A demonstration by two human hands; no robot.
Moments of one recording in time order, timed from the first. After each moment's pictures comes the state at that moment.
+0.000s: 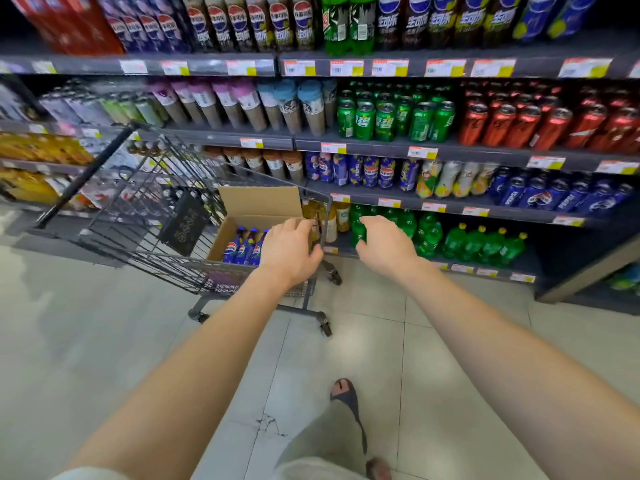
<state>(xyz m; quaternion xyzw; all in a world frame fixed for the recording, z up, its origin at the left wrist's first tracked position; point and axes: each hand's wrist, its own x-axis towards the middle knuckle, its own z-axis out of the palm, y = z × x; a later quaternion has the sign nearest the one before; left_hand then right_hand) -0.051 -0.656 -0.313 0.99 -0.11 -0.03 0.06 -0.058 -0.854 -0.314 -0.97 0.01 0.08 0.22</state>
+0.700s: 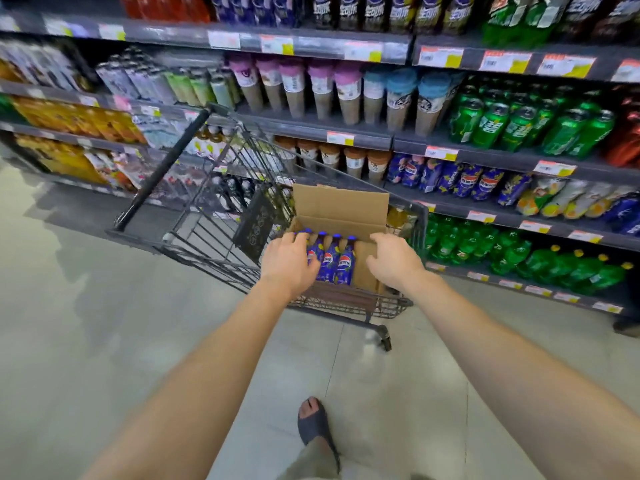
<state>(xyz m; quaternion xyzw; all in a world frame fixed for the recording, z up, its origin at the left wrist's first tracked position) 0.070 -0.360 -0.374 0.99 -0.03 -0.06 0.08 0.078 -0.578 -0.367 -0.96 0.01 0.17 0.22</state>
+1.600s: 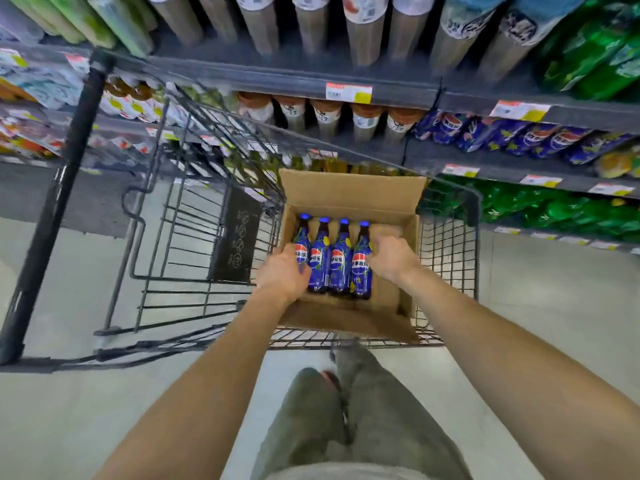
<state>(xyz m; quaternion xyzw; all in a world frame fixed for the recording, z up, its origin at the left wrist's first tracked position) 0.293 -0.306 -0.531 0.94 0.06 -0.30 0.13 0.301 -0.527 -0.530 -0.89 0.14 0.35 0.24</state>
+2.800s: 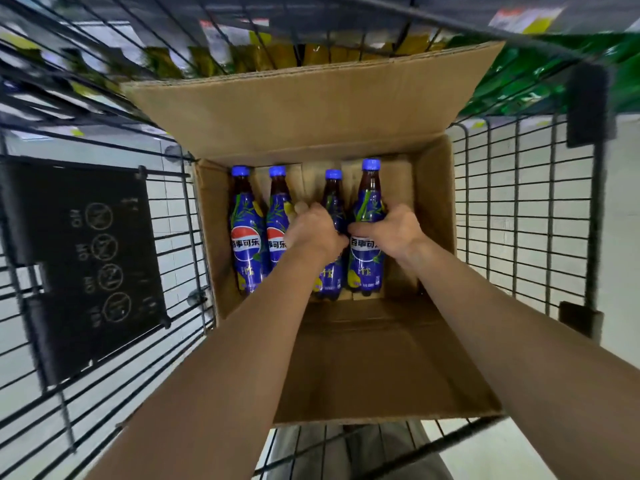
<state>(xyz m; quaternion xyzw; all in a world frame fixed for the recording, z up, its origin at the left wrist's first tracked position) 0.369 -0.417 -0.797 0.88 -0.02 -0.47 0.08 0.318 -0.552 -0.793 -0.70 0.44 0.29 0.48</state>
